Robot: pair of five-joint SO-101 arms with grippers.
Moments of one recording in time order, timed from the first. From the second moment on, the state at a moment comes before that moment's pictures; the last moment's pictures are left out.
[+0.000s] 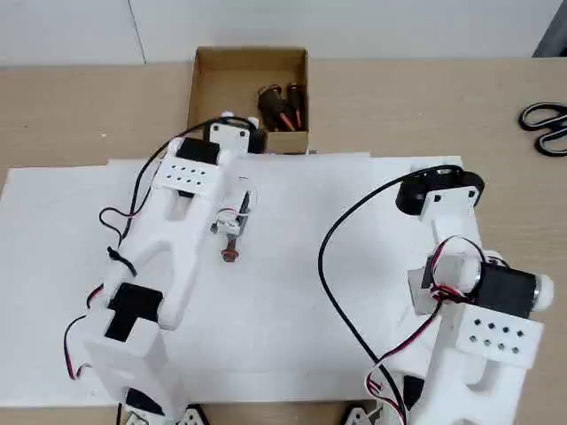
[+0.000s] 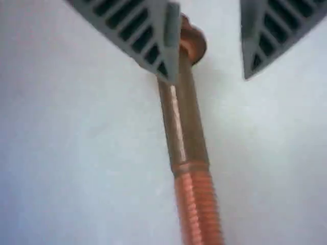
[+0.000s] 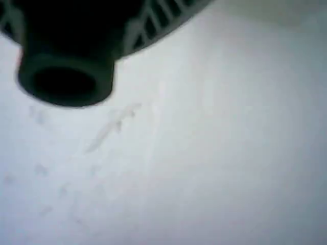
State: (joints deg) left arm 10.7 15.9 -1.5 87.9 4.1; right arm 12.4 -48.4 31.1 97.3 23.2
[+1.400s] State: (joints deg) left arm 9.9 29.9 -8.1 89.5 3.8; right arm 12.4 -48.4 31.1 97.3 23.2
